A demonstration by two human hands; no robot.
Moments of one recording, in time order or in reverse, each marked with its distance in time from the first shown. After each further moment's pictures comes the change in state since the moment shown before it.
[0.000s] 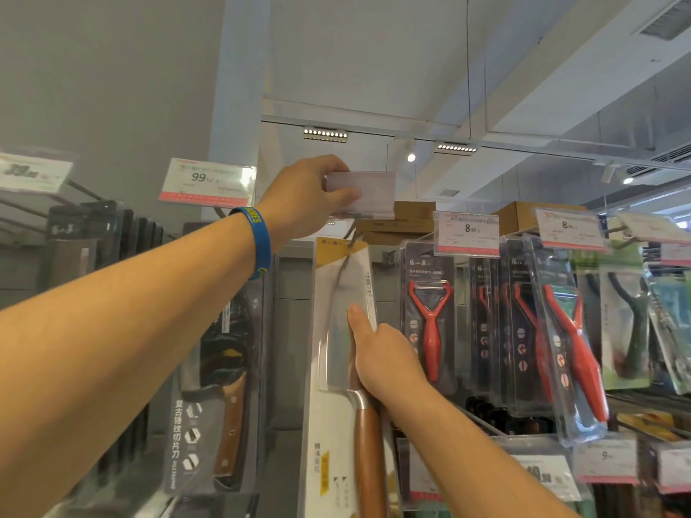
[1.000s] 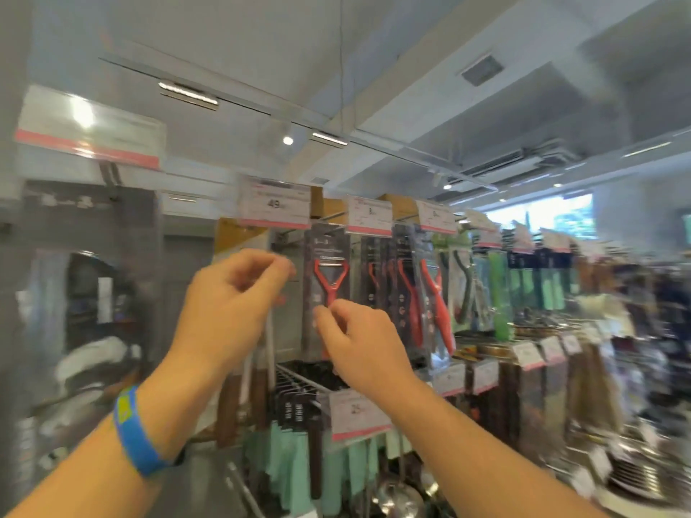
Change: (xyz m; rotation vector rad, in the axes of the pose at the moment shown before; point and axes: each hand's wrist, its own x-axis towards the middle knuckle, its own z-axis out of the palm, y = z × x) left_hand -0.144 -0.004 0.053 -0.842 0.111 -0.164; right_hand -0.062 0.010 -0.044 -0.446 0.329 -0.302
